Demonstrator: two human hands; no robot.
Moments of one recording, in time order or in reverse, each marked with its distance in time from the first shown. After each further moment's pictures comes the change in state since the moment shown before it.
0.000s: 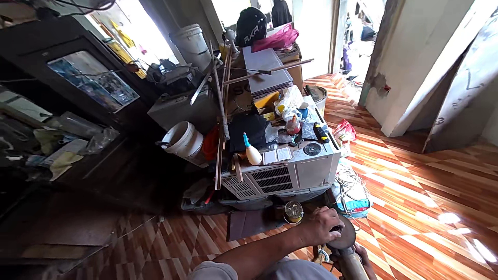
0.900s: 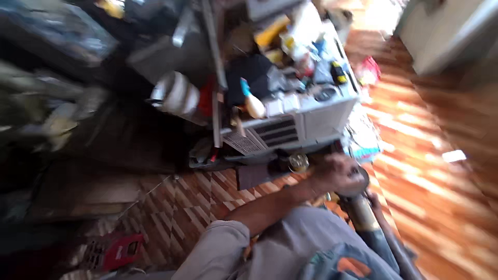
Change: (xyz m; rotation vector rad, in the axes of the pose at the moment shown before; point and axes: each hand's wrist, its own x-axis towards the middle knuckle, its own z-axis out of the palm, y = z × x) left_hand 0.013 0.030 -0.011 0.024 0.198 -0.144; right_hand -0.011 -0.008 -0.008 -0.140 0.010 -0.029
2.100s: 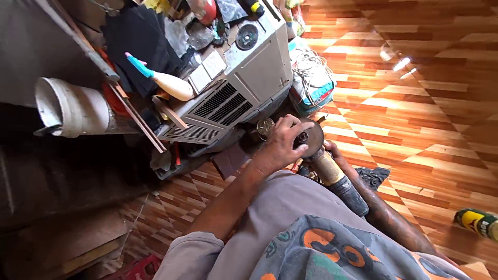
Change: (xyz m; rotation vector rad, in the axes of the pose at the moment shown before) left_hand -0.015 -0.005 0.010 -0.031 -0.274 0.015; right_hand -0.009 0.007 -0.006 0.202 -0.055 0.080
